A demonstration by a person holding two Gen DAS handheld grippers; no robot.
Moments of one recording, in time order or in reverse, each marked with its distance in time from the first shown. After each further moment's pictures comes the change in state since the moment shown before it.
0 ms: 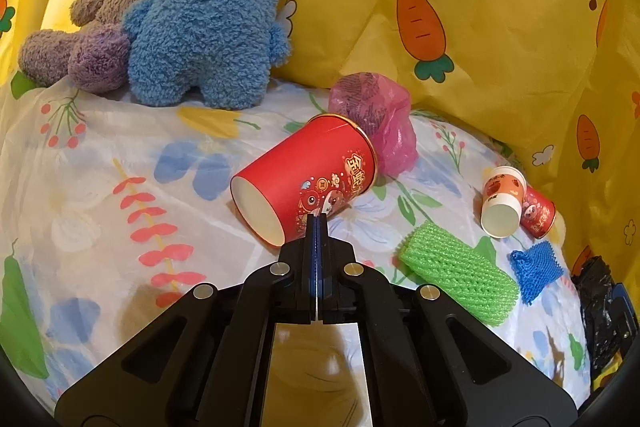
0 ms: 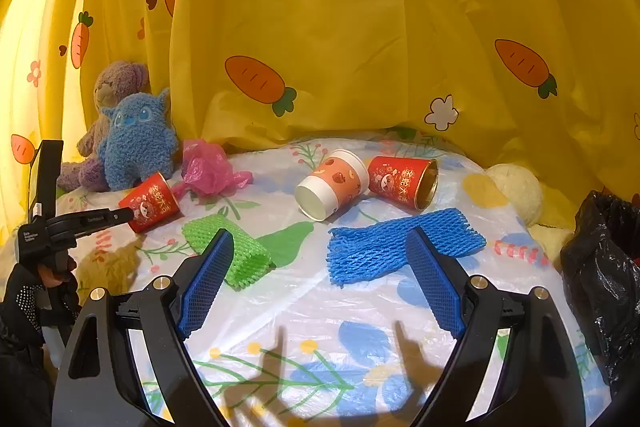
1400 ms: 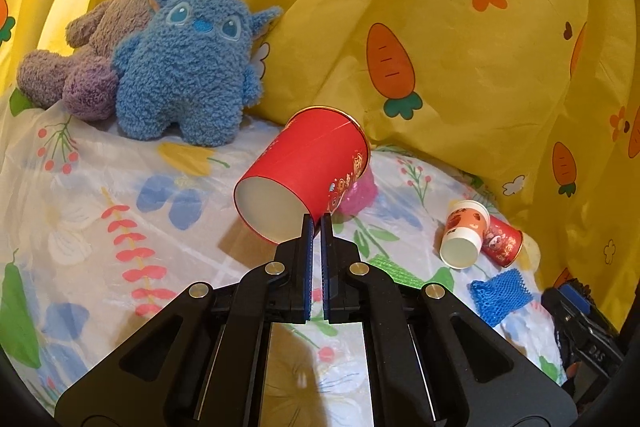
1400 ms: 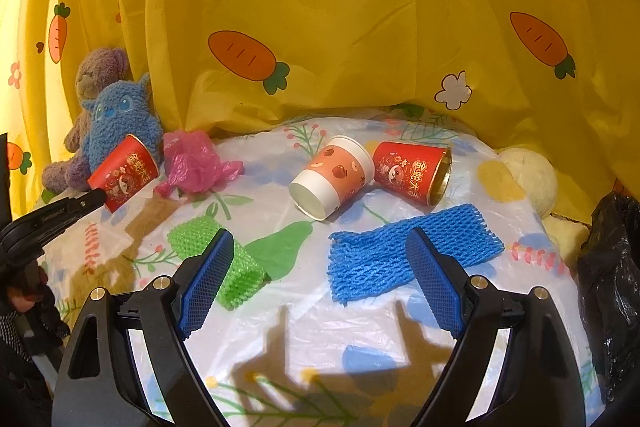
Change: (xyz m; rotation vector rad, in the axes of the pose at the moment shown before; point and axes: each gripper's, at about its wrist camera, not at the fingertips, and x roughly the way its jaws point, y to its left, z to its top) left arm -0.026 -0.027 0.013 -0.016 -0.107 -0.064; right arm 0.063 -0.001 0.029 0.045 0.161 -0.009
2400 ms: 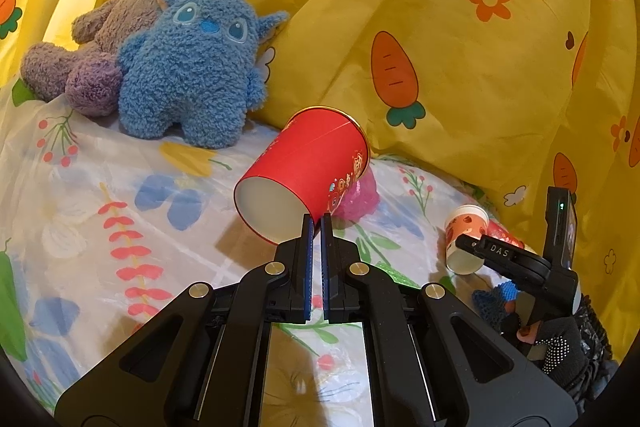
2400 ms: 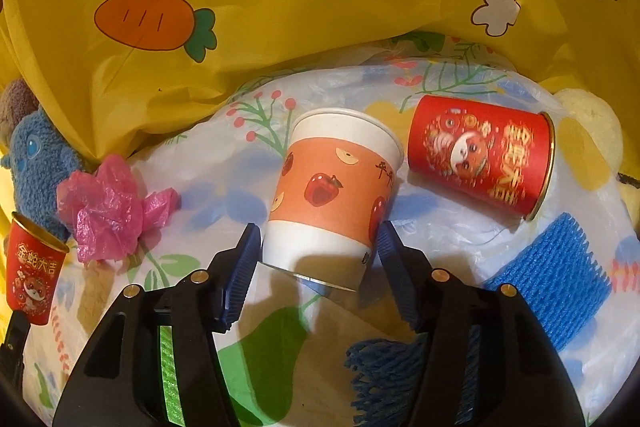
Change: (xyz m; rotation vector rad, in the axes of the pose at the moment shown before) left arm 0.004 0.008 -0.005 -0.025 -0.039 -0.001; right arm 0.145 -0.014 0.038 0.183 0.185 -0.029
